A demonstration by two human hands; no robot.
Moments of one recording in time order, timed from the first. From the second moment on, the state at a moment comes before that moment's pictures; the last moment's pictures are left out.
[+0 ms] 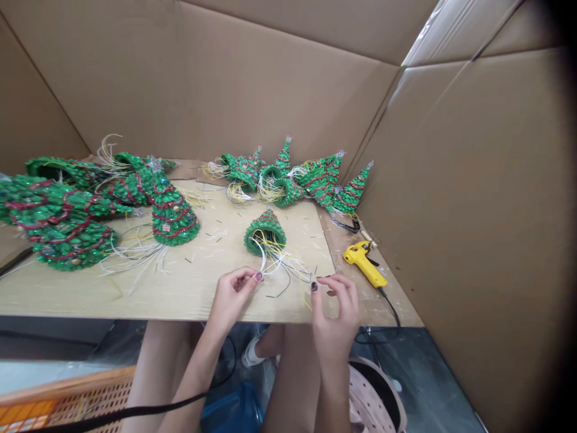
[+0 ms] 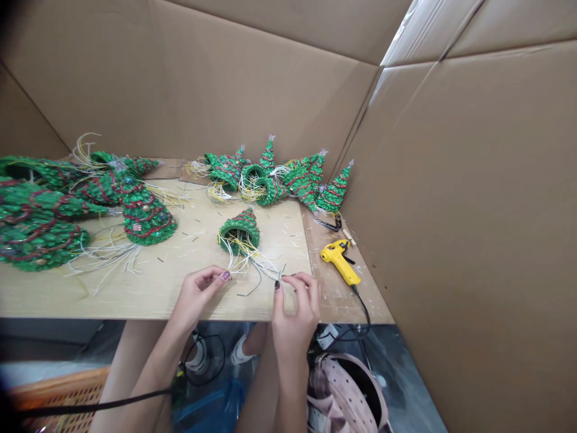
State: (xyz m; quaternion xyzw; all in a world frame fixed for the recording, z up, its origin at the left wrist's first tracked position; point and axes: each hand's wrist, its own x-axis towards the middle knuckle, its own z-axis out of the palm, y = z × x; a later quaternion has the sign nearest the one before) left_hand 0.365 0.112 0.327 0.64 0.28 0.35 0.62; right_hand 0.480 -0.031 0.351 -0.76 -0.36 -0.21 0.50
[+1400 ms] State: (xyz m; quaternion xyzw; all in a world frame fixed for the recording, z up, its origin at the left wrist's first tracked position) left_hand 0.366 0.112 0.326 0.64 0.28 0.33 0.64; right_hand 0.452 0.004 0.337 -0.63 -0.29 0.31 0.65
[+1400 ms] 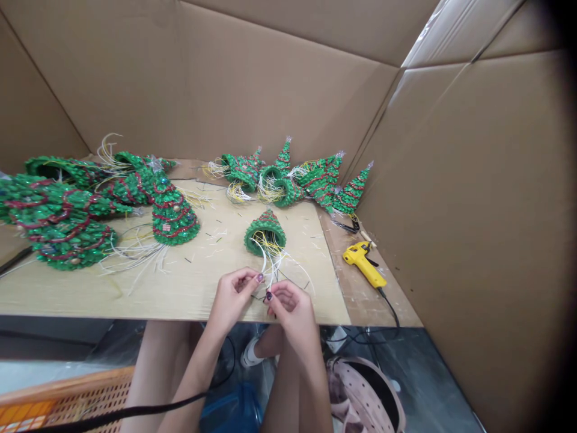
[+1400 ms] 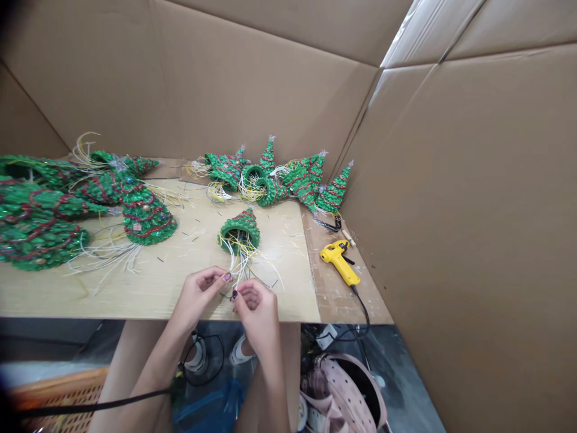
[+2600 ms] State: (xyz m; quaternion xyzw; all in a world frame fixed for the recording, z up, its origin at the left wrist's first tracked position) left_hand 0.364 0.113 0.329 0.64 0.26 0.31 0.66; right_hand 0.450 0.034 0.320 -0.53 -0.20 0.26 0.78
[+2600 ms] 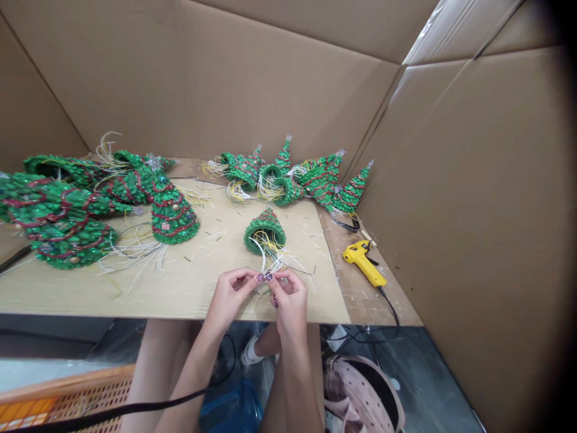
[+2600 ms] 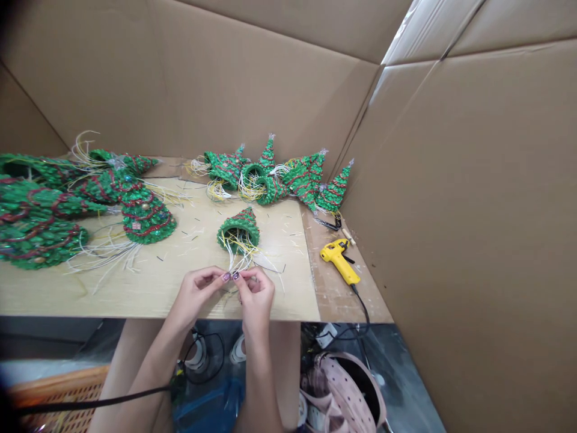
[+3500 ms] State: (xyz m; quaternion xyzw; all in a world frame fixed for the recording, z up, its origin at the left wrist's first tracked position) left_hand 0.366 0.112 0.325 0.65 0.27 0.32 0.64; right_hand 0.444 0.018 0.355 -0.72 -0.34 -0.20 0.57
